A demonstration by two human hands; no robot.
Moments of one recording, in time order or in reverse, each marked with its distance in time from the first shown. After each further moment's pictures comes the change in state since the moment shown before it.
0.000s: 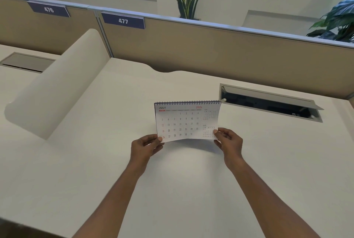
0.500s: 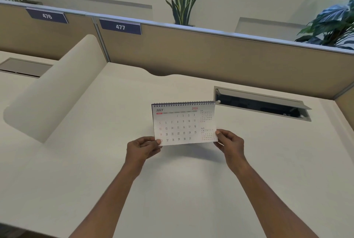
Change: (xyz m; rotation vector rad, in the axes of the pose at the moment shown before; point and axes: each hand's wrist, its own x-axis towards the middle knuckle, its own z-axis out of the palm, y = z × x) left_hand -0.016 0.010 -0.006 0.033 -0.067 0.005; right_hand -0.023 -0.016 -0.022 0.021 -0.096 -0.054
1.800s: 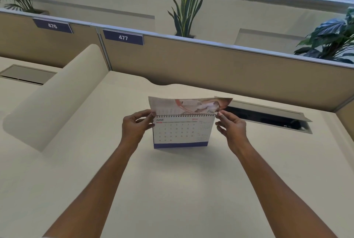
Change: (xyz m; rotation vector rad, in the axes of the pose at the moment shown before) left_hand 0.046 0.094 0.031 0.121 0.040 0.355; right_hand 0.034 -0.086 0.038 -0.014 -0.085 -0.094
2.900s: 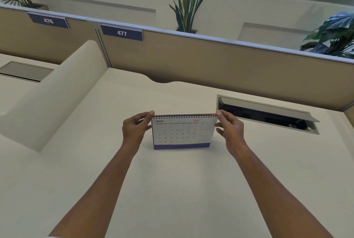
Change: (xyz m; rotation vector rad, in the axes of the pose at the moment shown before) left_hand 0.021 -0.026 0.003 -0.006 0.095 -0.072; right_hand 0.016 0.014 0.015 -0.075 0.065 0.024
